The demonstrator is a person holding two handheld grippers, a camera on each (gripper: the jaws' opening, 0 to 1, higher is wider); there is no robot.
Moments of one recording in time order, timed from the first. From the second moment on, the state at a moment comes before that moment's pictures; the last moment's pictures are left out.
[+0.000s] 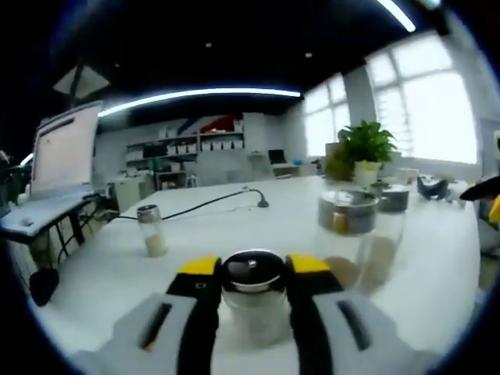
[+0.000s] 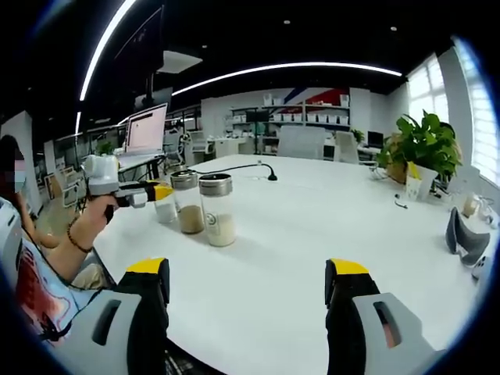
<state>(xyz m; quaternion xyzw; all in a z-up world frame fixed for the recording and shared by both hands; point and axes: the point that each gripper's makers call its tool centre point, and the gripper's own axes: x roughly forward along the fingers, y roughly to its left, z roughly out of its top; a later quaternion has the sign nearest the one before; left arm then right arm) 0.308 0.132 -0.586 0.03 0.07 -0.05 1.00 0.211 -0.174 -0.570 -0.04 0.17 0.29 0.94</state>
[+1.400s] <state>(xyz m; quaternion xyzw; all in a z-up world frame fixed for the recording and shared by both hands) 0.281 0.125 -0.581 0.13 0.04 -0.44 0.89 0.206 -0.169 -0.565 -0.04 0.16 0.30 0.94</state>
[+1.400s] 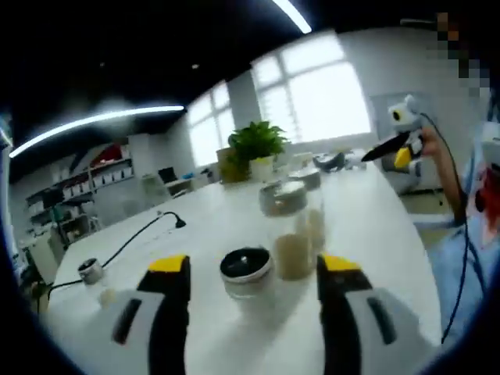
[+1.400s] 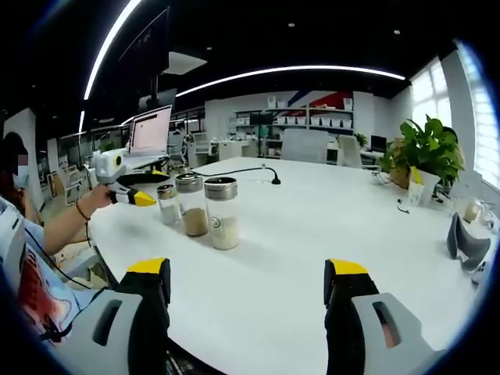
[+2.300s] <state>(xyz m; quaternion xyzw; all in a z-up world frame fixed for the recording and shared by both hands) 0.298 0.110 -0.586 0.02 0.08 -0.59 0.80 0.205 -0.166 -0.559 -0.05 0.14 0.31 0.94</state>
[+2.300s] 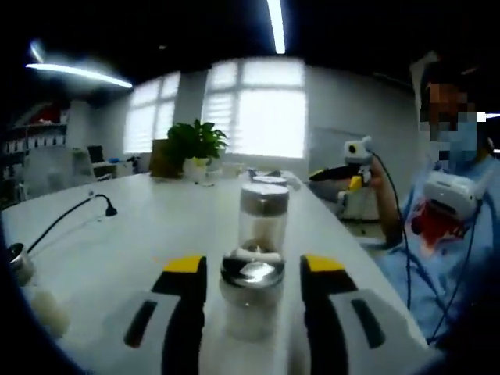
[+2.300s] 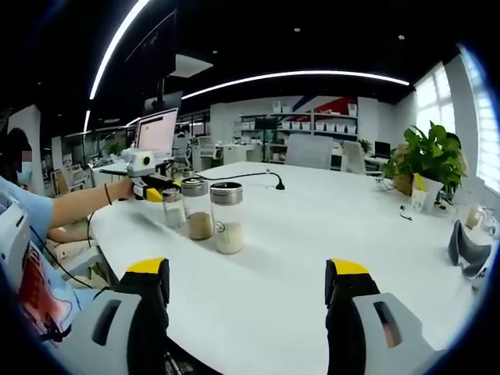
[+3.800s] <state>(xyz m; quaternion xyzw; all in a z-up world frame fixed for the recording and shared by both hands) 0.305 0.115 -0.586 -0.01 0.09 -0.46 0.89 0.204 -0.168 -0.567 -0.05 0.16 0.30 0.94</state>
